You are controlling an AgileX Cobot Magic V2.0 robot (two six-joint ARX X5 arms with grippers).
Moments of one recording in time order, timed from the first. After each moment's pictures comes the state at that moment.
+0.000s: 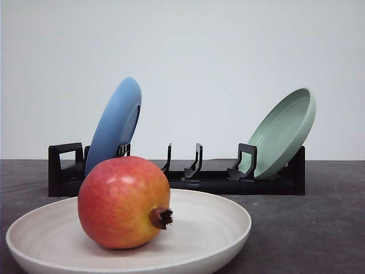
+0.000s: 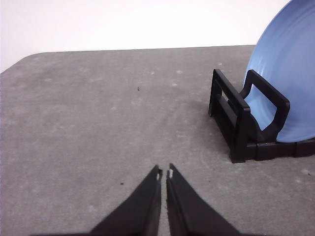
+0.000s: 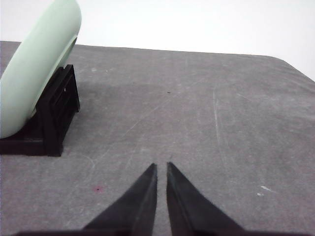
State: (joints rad) left_arx -0.04 0.00 0.02 -0.18 -0.02 0.04; right_arx 0.01 0.01 0.02 -0.16 0.05 0.00
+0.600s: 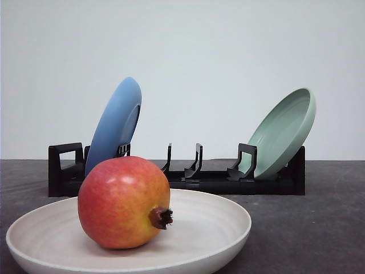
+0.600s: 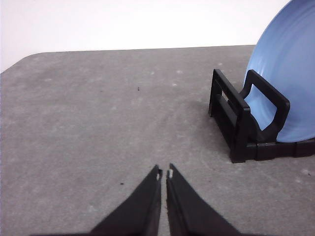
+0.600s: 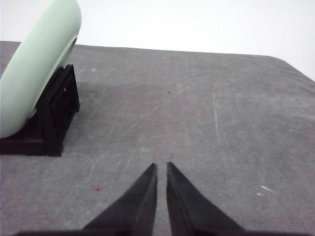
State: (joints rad) left_arx -0.04 0.00 0.02 -0.18 -0.02 0.04; right_arx 0.01 0.01 0.02 -0.16 0.05 0.00
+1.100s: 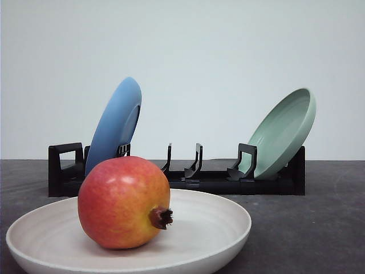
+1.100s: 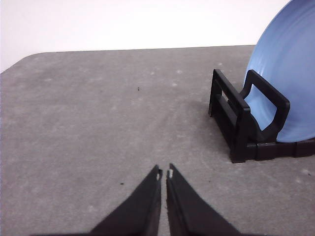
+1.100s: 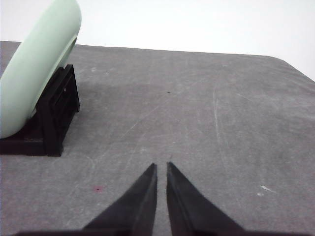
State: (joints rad) left_arx -0.04 0.00 0.02 -0.18 -0.02 0.04; right_arx 0.01 0.01 0.02 -0.16 0.05 0.00
